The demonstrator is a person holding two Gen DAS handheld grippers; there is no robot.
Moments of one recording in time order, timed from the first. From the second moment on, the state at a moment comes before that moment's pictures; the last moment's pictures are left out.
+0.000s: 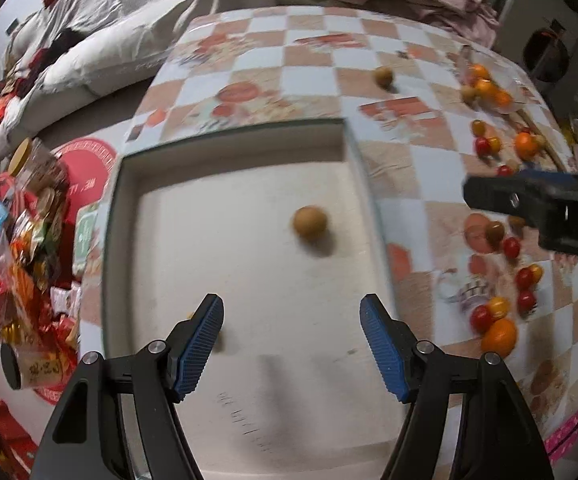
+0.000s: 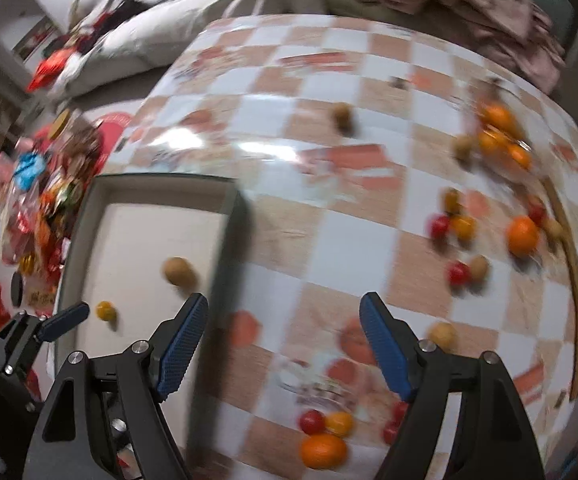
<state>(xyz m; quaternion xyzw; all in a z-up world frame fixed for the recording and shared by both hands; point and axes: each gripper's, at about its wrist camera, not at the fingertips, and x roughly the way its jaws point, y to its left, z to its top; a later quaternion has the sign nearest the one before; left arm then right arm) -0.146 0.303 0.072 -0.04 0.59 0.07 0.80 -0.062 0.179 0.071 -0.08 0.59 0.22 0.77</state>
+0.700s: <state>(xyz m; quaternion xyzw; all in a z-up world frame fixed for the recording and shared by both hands) -0.088 0.185 0.051 0.02 0.59 -0.04 0.80 -0.087 0.020 0.043 -0.05 0.62 0.12 0.78</state>
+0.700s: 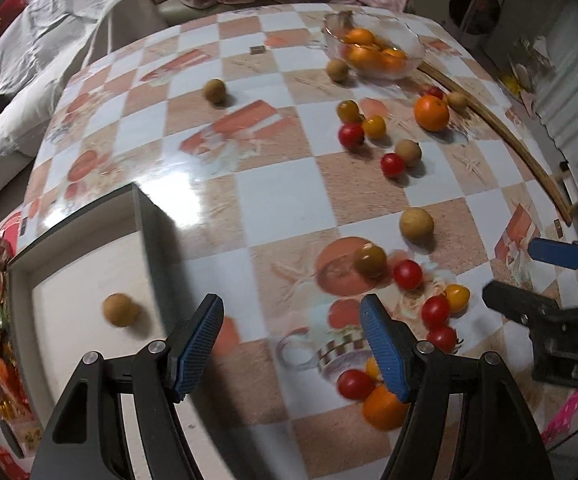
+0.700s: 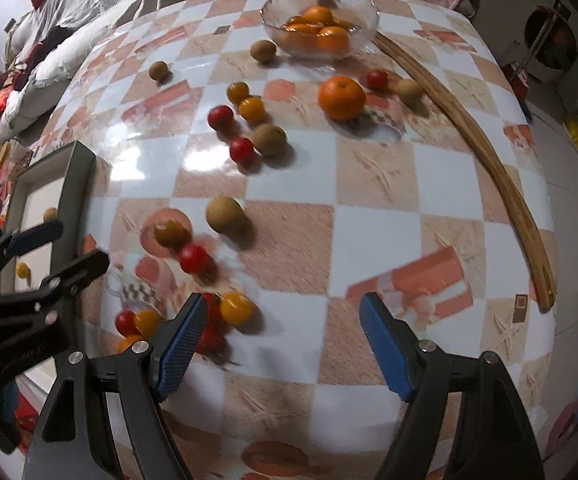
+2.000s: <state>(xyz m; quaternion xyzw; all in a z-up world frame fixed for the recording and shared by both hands) -0.059 0.136 0.026 0.03 0.60 -0.07 0.80 -0.093 0.033 0.015 -0.04 0.61 0.23 0.76</state>
